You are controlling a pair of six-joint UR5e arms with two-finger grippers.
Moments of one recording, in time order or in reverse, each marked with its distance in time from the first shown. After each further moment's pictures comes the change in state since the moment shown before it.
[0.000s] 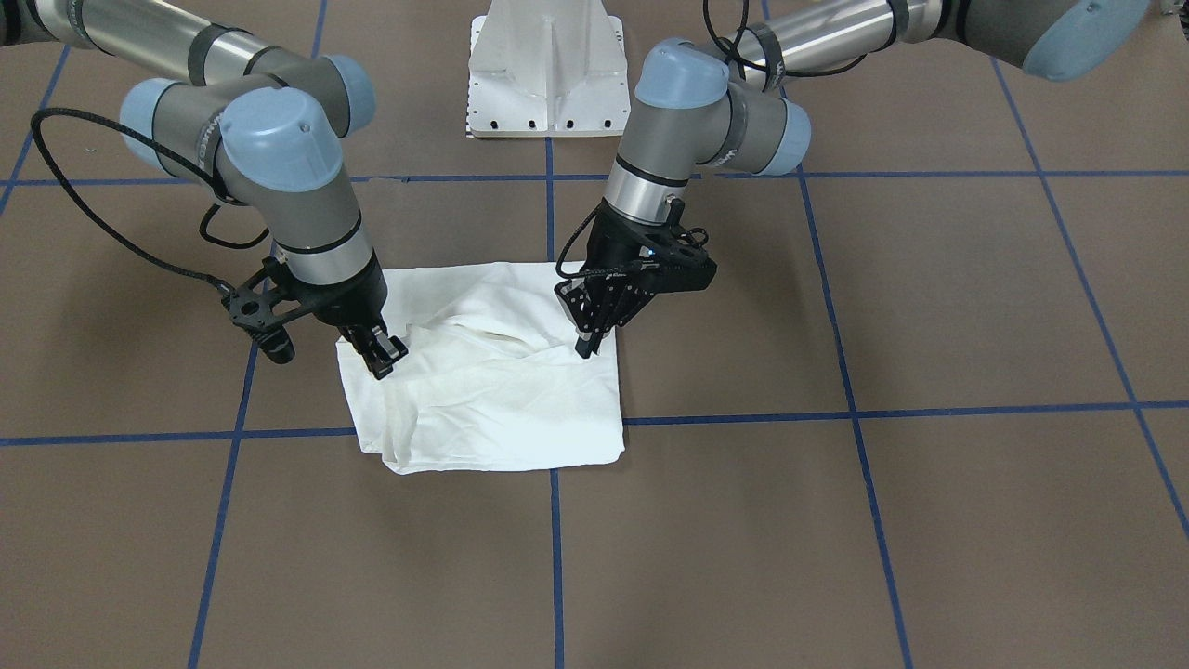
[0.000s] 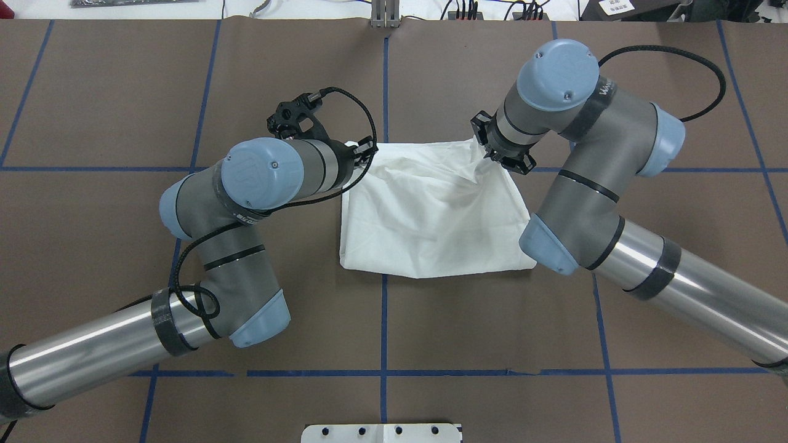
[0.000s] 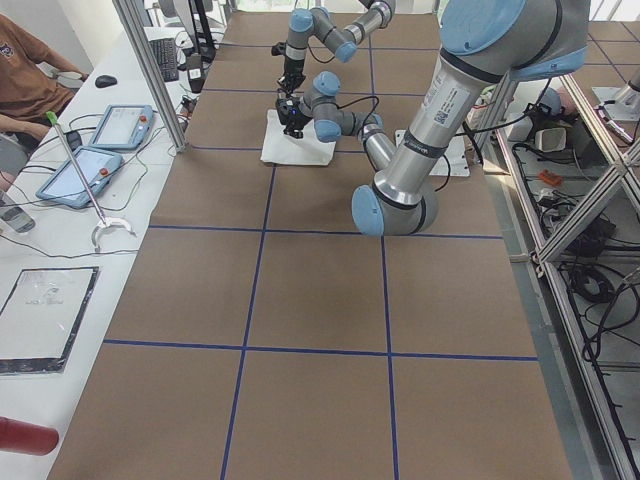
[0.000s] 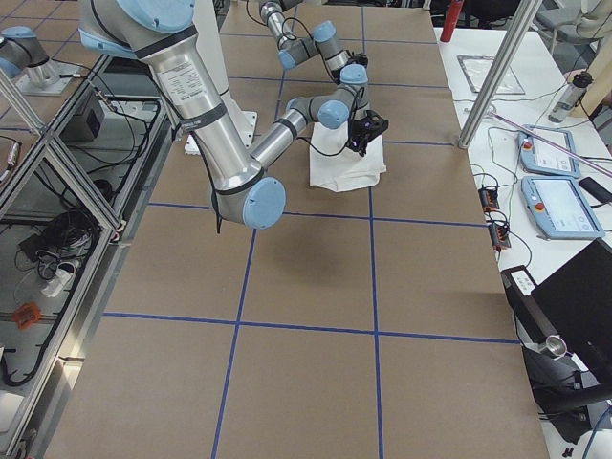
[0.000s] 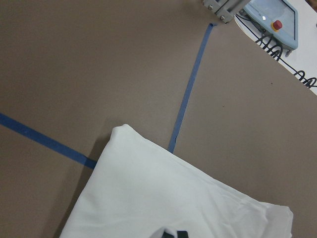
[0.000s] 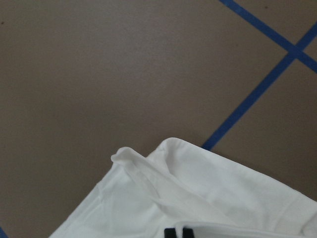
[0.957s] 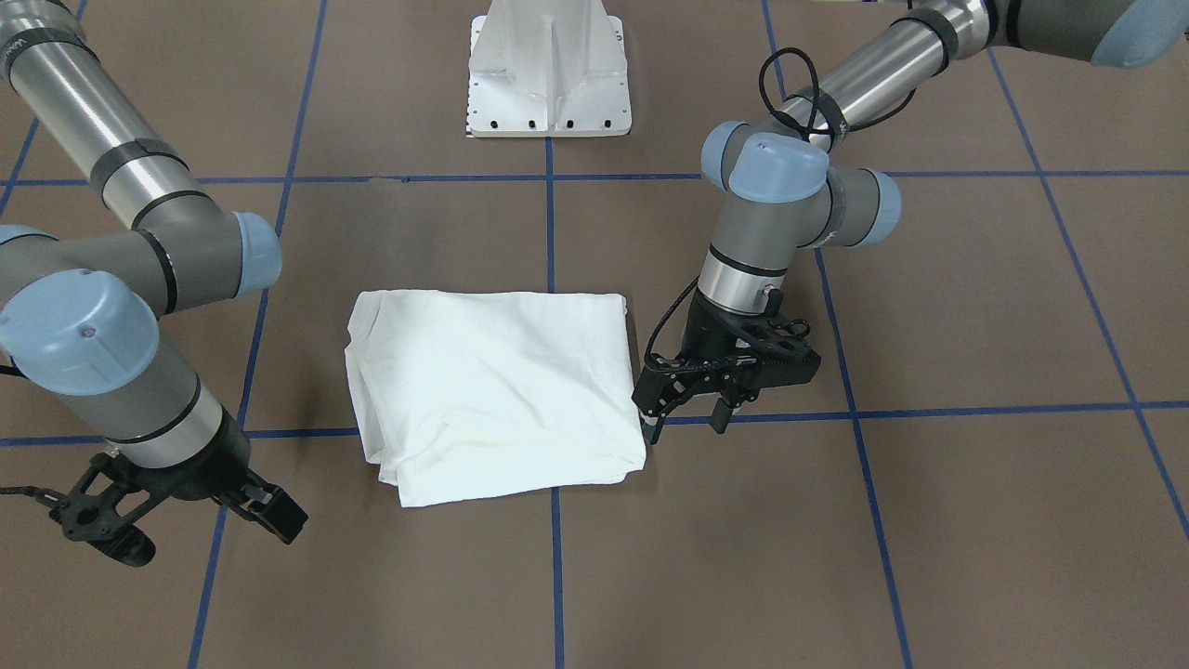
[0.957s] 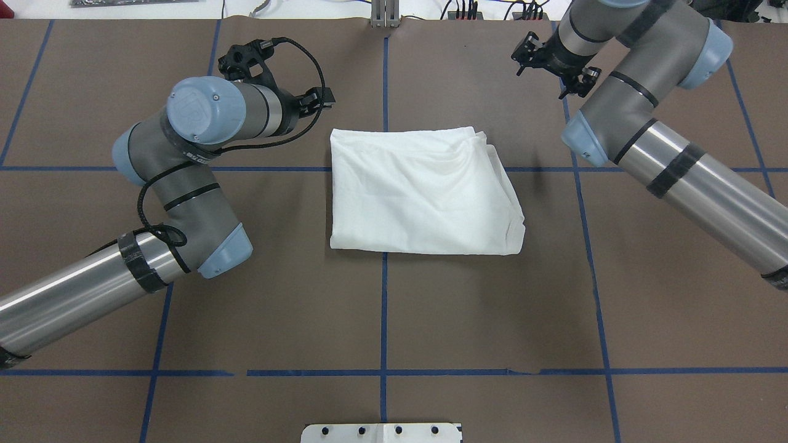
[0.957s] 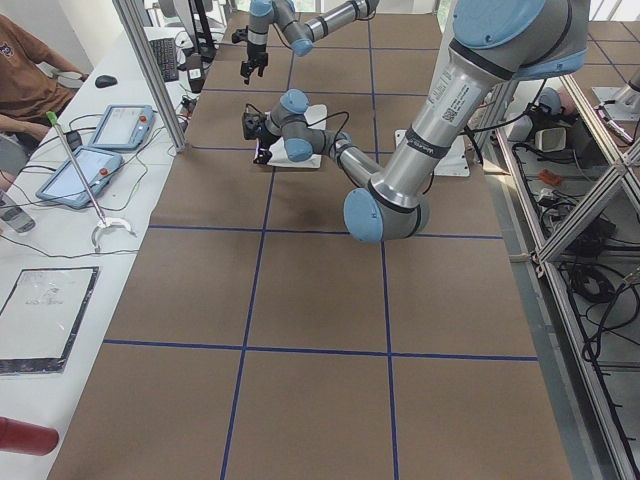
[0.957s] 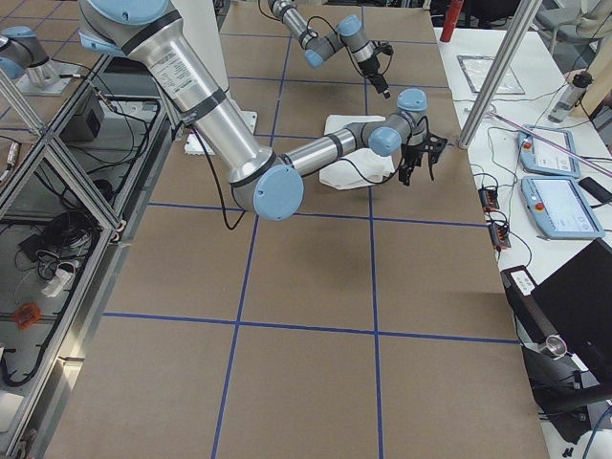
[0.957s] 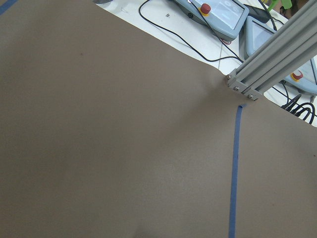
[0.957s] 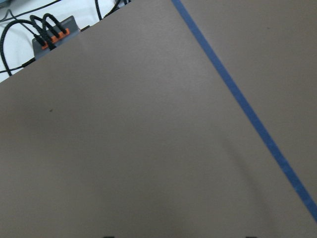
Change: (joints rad) left arm -0.155 0.063 0.066 -0.082 -0.117 0.254; right arm 0.249 0.039 -0.293 0.190 0.170 -0.507
